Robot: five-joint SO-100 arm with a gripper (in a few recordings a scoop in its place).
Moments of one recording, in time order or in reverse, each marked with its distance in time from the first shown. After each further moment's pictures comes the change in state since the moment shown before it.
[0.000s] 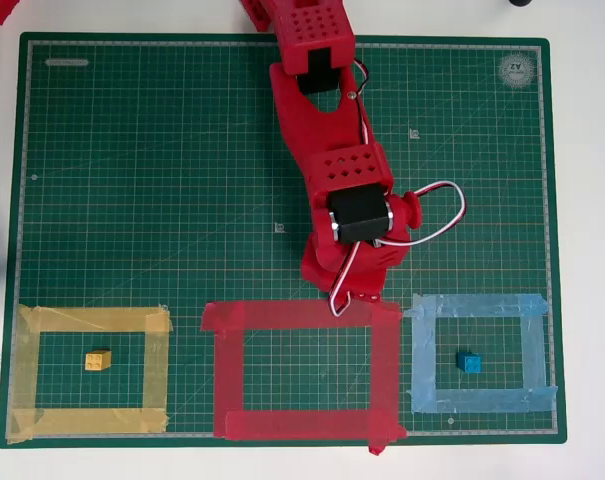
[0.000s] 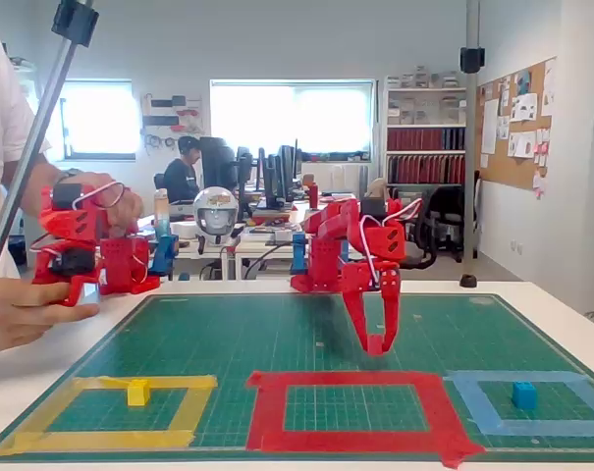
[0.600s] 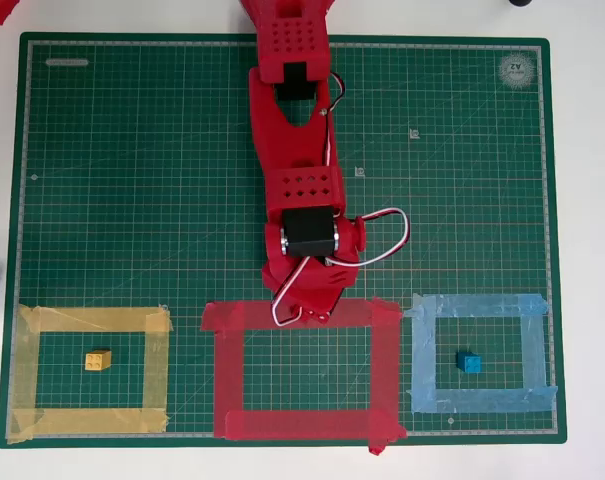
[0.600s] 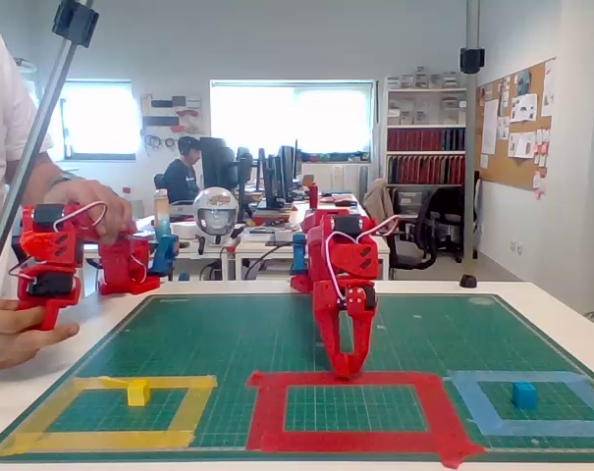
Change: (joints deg) arm 6.2 -3.7 1.5 -7.9 8.0
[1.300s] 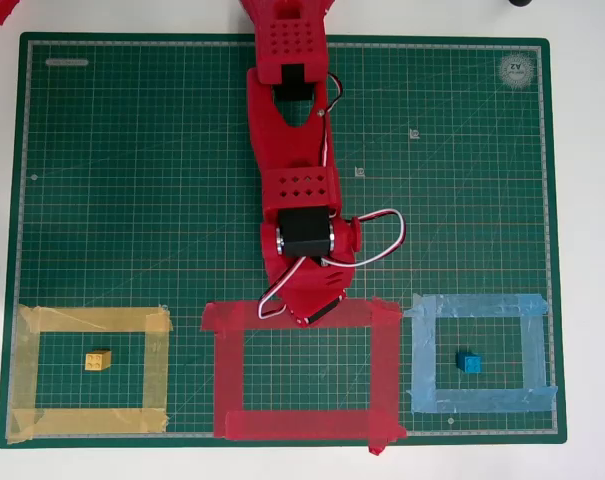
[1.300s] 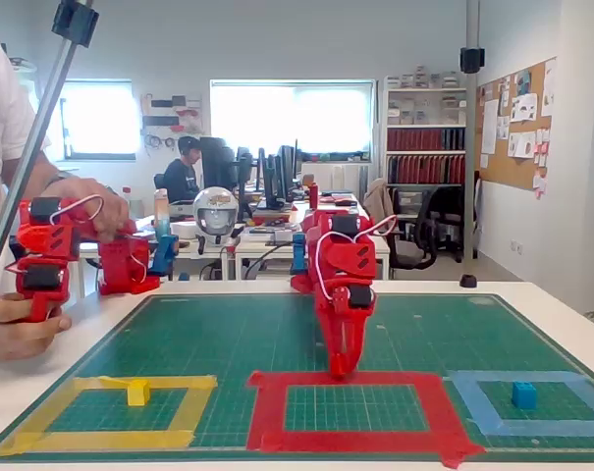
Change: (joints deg) arm 0.7 -0.2 -1.0 0.0 25.1
